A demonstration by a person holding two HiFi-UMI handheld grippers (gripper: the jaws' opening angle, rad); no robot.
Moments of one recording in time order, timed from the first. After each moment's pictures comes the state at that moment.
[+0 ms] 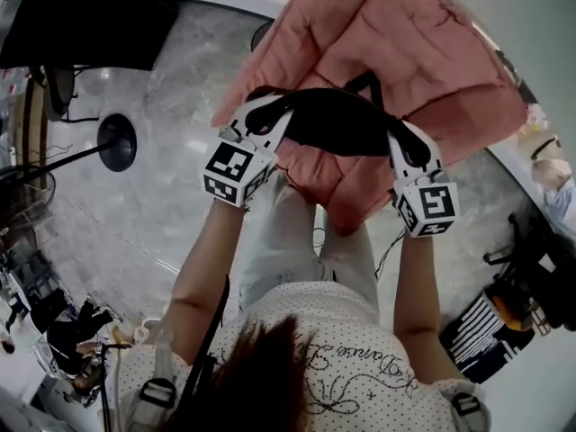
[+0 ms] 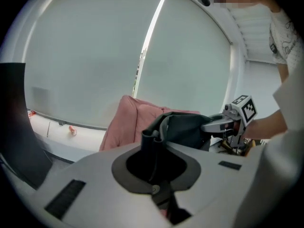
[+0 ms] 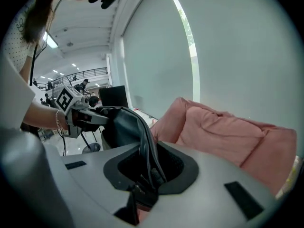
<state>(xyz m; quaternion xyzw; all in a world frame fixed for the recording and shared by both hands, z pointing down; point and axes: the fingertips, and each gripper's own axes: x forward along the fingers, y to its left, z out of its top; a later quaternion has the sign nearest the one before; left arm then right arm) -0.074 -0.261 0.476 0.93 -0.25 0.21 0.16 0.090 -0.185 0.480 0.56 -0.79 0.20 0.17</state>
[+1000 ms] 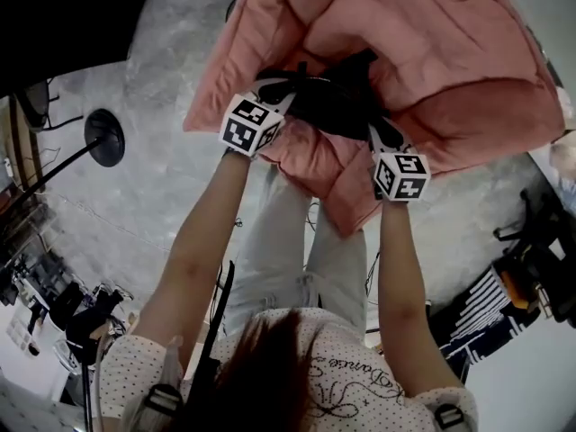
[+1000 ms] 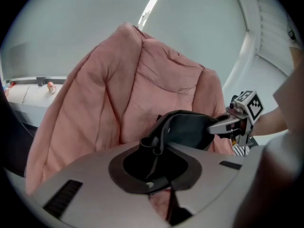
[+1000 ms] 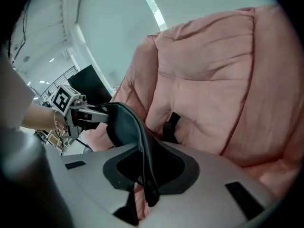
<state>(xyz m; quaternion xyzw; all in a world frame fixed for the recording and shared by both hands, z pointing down) -0.024 -0.270 0.722 0.88 -0.16 0.36 0.25 0.120 -0.155 0.728 0.57 -0.68 0.42 0.19</state>
